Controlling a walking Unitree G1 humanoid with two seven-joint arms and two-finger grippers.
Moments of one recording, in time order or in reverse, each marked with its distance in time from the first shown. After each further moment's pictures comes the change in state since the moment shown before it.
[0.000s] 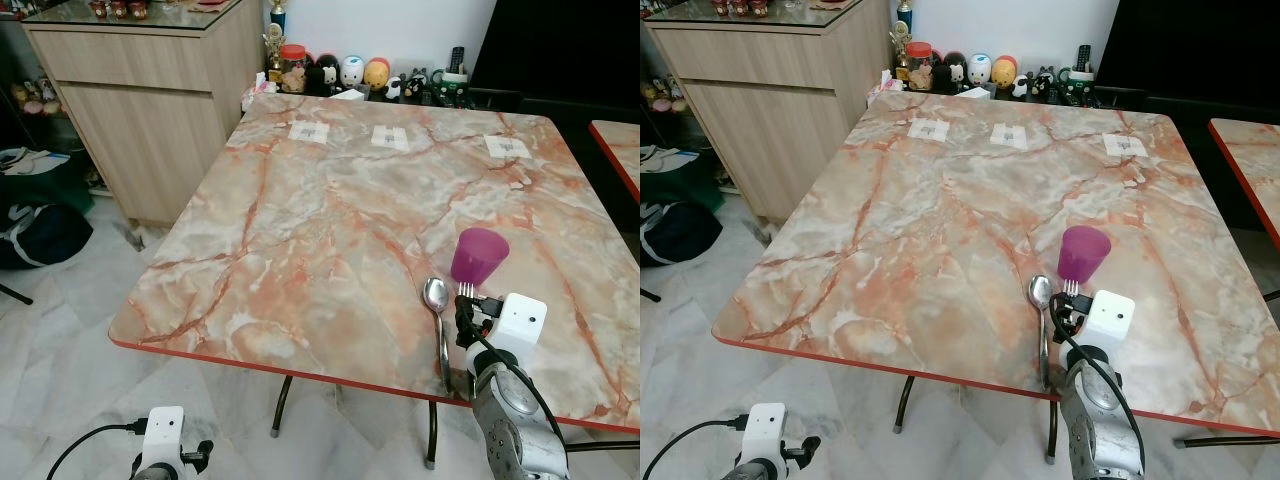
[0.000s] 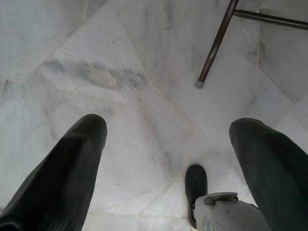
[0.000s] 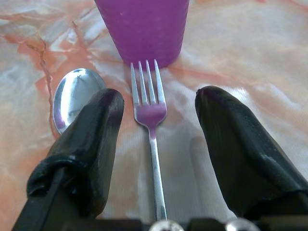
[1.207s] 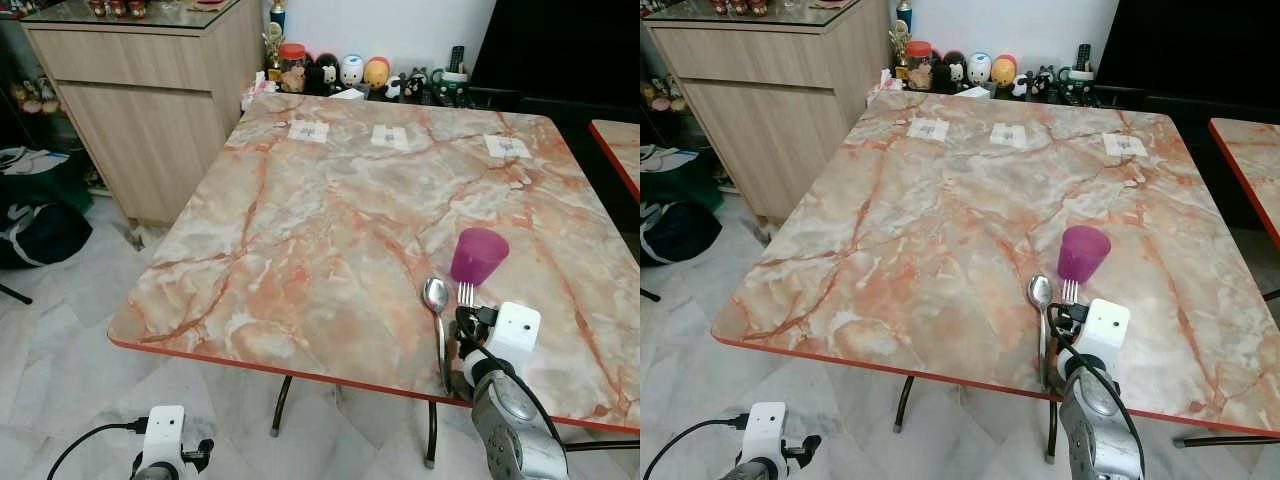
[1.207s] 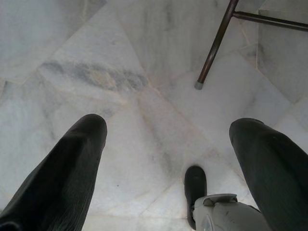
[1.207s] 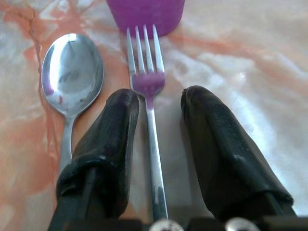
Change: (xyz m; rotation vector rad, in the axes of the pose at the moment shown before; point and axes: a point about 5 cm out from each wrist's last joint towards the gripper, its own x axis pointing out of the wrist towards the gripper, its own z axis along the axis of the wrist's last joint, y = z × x) left arm 0.000 -0.001 0.001 -0.001 -0.006 -0.001; right arm -0.003 0.000 -0.012 -0.016 0.081 0.010
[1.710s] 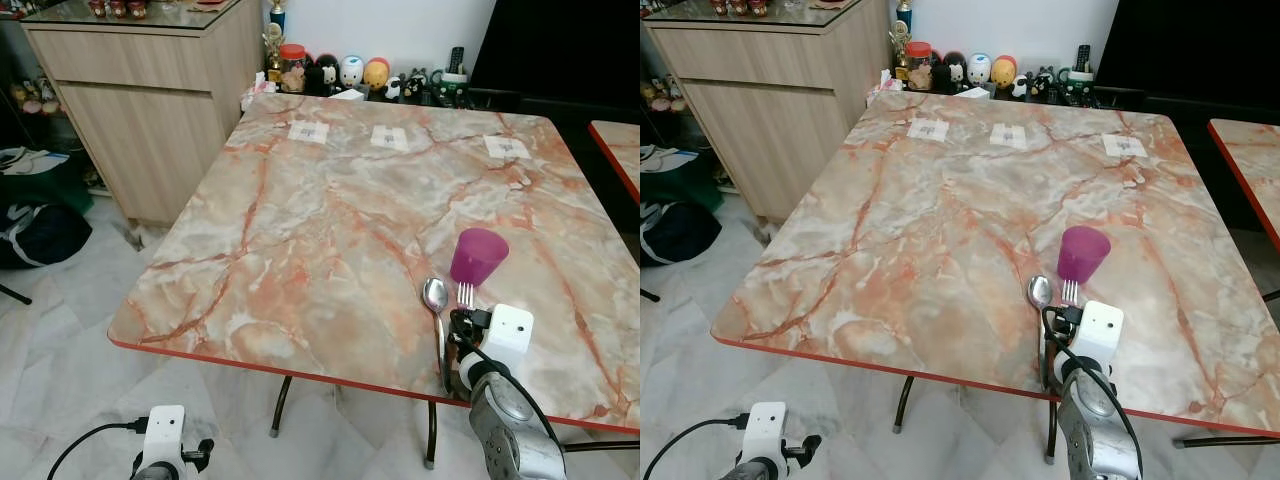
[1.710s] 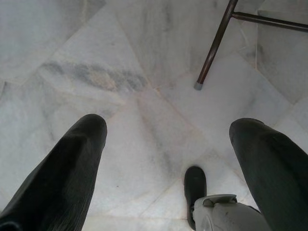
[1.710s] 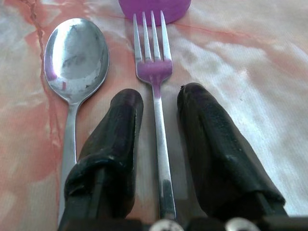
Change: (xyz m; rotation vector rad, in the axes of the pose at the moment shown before) left arm 0.000 0.000 0.000 0.003 -0.001 -0.002; right arm 0.000 0.001 -0.003 -0.014 0.017 0.004
